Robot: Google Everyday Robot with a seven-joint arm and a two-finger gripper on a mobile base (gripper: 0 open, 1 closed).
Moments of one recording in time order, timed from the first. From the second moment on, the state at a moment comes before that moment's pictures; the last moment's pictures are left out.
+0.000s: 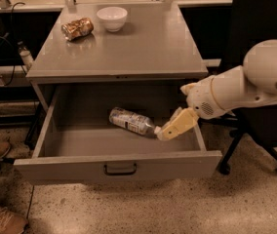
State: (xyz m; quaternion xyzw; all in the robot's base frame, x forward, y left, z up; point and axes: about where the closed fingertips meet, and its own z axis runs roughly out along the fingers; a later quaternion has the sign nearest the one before) arm 0.523 -0.100 0.819 -0.49 0.79 0.18 0.33
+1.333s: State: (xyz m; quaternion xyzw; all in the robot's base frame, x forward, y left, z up) arm 0.605 -0.010 0.721 -0.43 0.80 0.21 0.37
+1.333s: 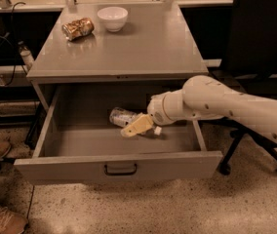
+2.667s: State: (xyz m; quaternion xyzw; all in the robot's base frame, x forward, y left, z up) arm 0.651 0.010 0.636 -0.40 0.82 0.19 0.36
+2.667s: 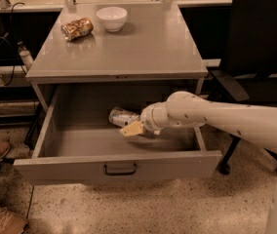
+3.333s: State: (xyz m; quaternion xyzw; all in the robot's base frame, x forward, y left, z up) arm 0.639 0.014 0.645 -0.41 0.80 0.22 0.37
